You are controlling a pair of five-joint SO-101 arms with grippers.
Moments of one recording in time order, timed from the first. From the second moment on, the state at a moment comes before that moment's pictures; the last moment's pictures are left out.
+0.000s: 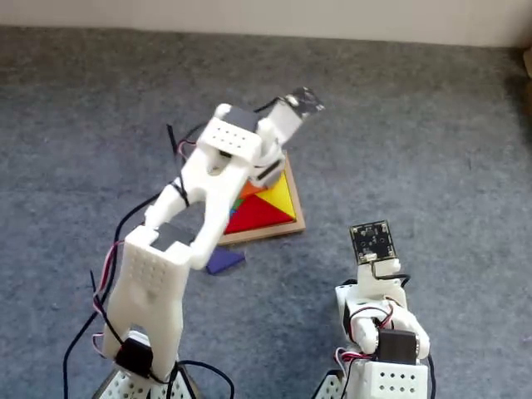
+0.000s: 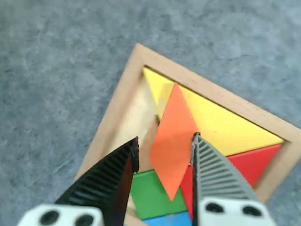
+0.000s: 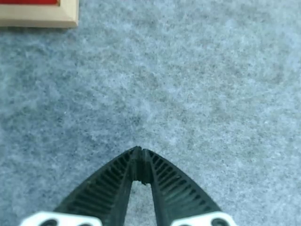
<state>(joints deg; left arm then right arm) 16.7 39.2 -28.0 73.5 -21.8 -0.1 -102.9 96.0 70.2 18.3</state>
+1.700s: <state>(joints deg) 11.1 49.0 -41.4 76.4 -28.6 -0.1 -102.9 96.0 70.2 18.3</state>
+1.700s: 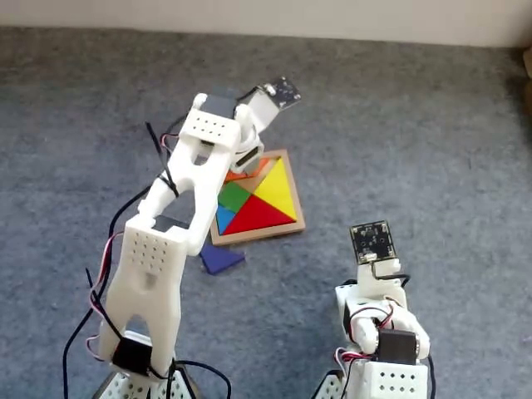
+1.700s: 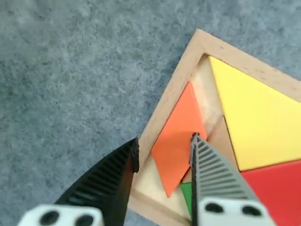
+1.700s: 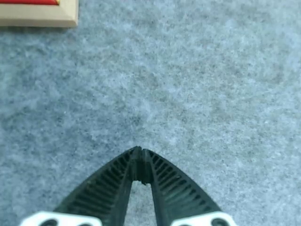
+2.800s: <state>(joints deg) 17.9 46.9 -61.8 101.8 -21.1 -0.1 -102.9 96.0 70.2 18.3</state>
